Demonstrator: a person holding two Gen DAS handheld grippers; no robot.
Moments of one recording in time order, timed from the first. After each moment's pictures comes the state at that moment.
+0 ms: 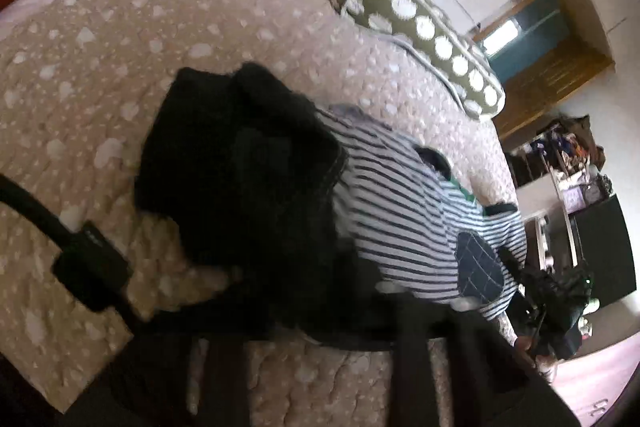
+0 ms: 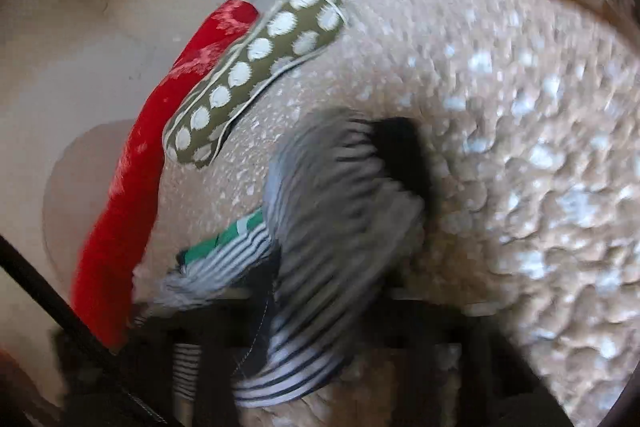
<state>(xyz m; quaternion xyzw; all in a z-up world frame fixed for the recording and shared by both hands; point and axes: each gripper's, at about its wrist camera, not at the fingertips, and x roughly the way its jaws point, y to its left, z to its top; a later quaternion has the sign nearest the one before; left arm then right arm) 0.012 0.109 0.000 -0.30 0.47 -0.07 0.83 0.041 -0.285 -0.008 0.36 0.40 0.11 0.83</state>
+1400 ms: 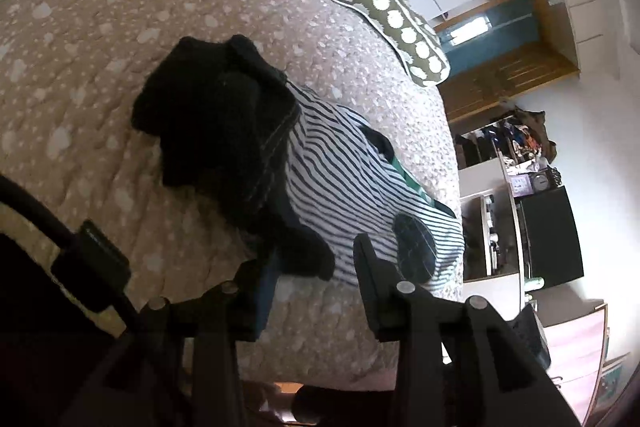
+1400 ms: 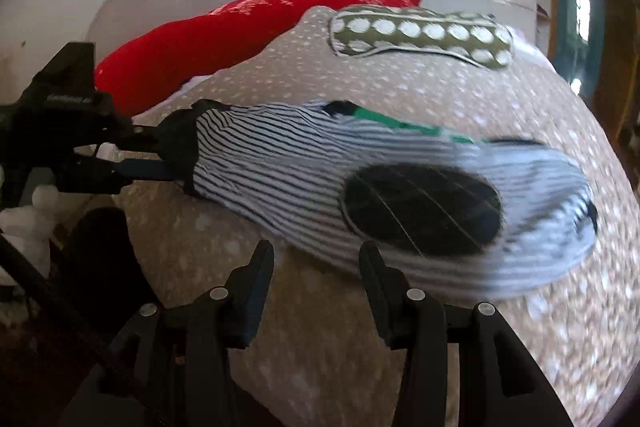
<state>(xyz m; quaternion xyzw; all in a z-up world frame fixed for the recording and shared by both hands) -0.076 0.107 0.012 -0.36 0.48 -0.14 0.79 -0.125 -0.136 0.021 -0.03 0.37 0.24 0.90</state>
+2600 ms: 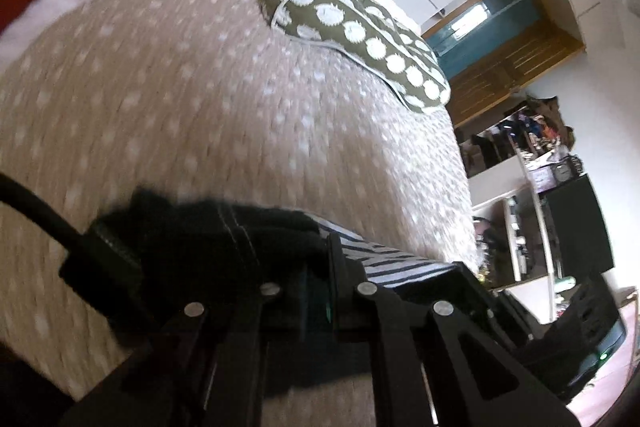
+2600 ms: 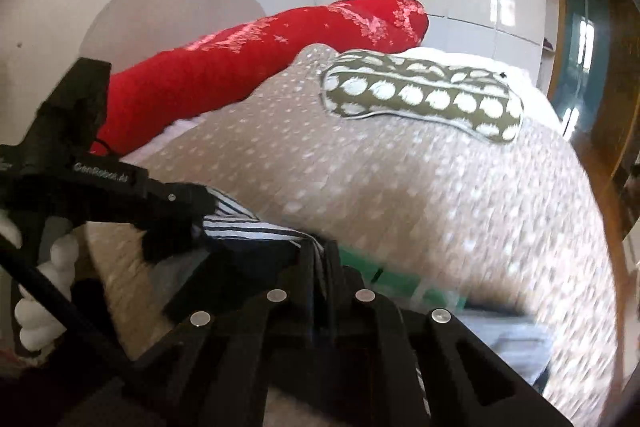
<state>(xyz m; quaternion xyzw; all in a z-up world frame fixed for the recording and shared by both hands) 0.029 0.086 0.064 -0.28 0.47 -0.12 0.83 -0.019 -0.126 0.094 -0.05 0.34 0.23 0.91</state>
